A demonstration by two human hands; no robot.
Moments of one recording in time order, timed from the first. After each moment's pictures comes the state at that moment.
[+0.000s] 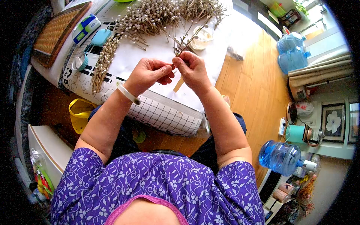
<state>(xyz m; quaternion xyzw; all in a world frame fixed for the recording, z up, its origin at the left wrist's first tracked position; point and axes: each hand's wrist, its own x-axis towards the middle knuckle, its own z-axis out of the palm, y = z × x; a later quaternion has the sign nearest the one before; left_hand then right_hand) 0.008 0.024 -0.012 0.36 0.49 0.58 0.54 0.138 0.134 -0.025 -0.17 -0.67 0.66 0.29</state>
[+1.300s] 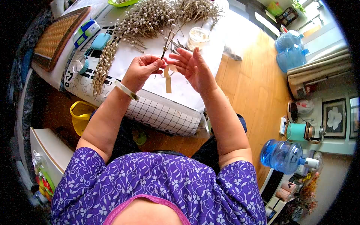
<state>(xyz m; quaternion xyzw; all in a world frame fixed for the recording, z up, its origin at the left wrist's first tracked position) -0.005 0.031 -0.025 0.34 0.49 0.64 0.49 0.151 0.141 -0.012 -0.12 -0.44 0.86 0.22</state>
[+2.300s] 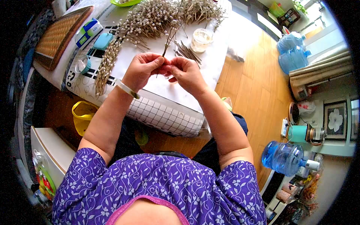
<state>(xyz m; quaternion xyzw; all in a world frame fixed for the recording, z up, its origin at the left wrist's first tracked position) -0.011 0.029 -0.011 0.32 0.42 0.65 0.54 0.130 0.118 -0.013 -0.24 -0.64 0.70 0.22</state>
